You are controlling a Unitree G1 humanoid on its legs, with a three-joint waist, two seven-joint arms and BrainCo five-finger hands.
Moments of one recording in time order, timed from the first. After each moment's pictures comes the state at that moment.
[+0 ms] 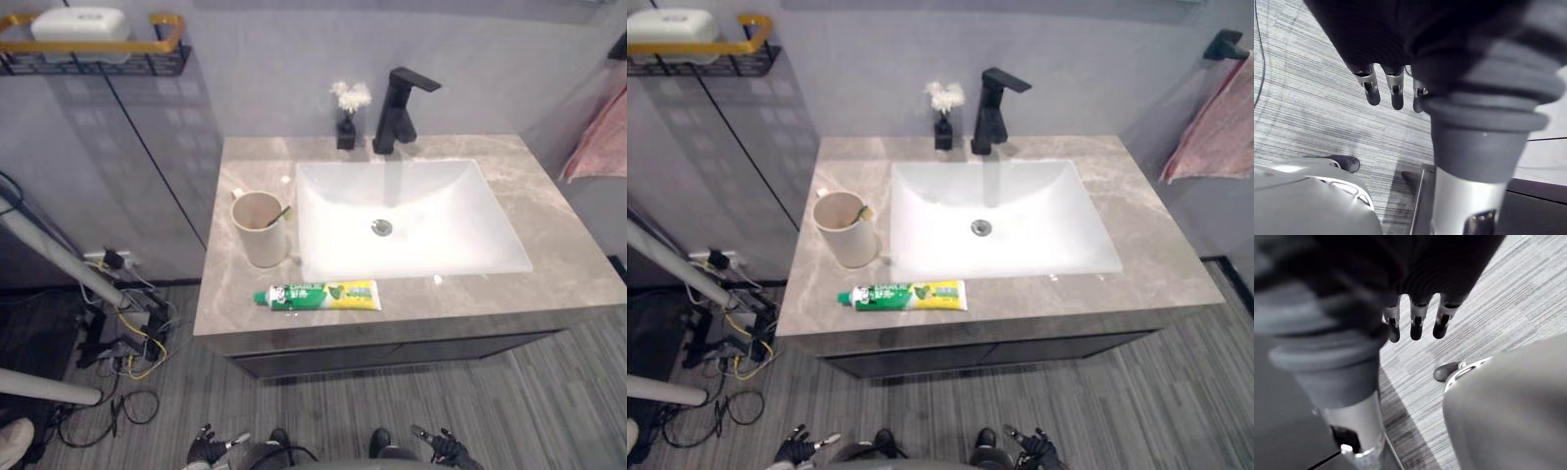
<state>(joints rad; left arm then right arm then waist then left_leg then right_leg) 0.13 0.10 0.28 1.05 -0.12 -0.16 0.05 0.06 -0.02 -0.37 1.13 0.15 -0.07 -0.04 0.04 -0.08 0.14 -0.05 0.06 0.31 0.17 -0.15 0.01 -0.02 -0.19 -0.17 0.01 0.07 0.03</state>
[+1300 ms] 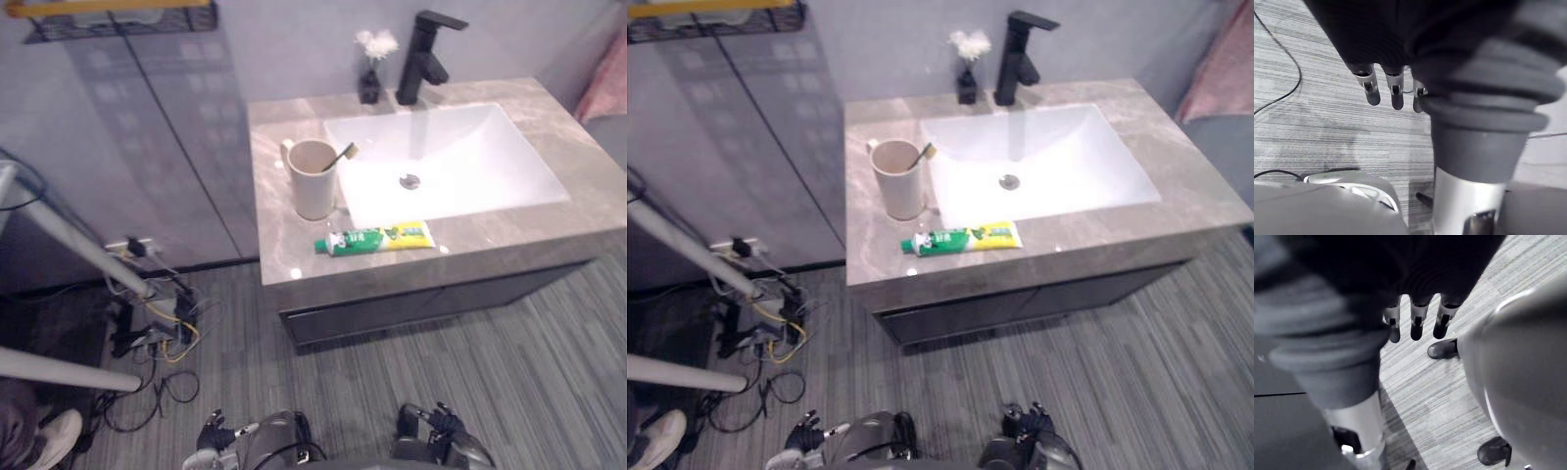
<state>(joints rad) 0.08 0.12 0.17 1.04 -0.13 -0.16 0.05 -0.05 -0.05 -0.26 1.11 0.12 -0.07 -0.05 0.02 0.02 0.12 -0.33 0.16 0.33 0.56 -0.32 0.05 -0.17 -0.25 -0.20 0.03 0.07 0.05</state>
